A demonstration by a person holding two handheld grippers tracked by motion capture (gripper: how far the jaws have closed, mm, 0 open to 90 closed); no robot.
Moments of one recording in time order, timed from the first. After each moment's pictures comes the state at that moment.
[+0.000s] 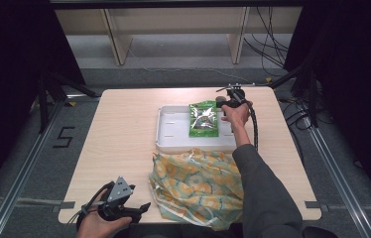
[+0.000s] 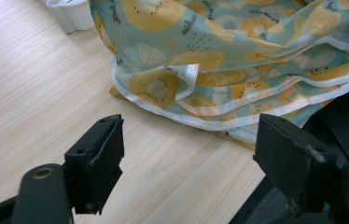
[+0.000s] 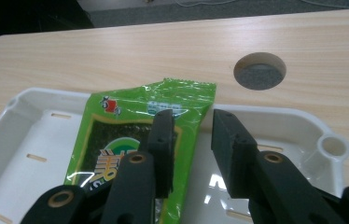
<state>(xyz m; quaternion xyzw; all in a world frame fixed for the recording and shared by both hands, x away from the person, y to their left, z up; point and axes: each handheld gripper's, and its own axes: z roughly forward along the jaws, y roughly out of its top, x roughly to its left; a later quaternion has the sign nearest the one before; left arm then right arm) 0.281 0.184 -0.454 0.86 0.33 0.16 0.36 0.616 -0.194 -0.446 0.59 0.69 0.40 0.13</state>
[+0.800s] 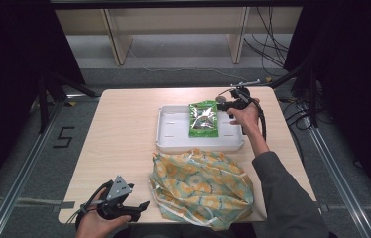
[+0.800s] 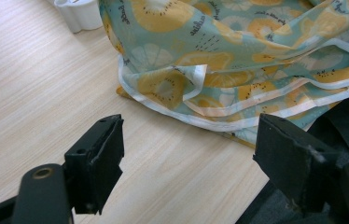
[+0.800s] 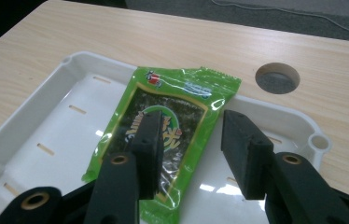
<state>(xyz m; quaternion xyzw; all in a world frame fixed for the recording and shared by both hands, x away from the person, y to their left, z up) 0.284 0.187 -0.453 0.86 0.34 0.16 0.35 0.583 -0.205 -0.412 0.50 0.76 0.40 0.13</state>
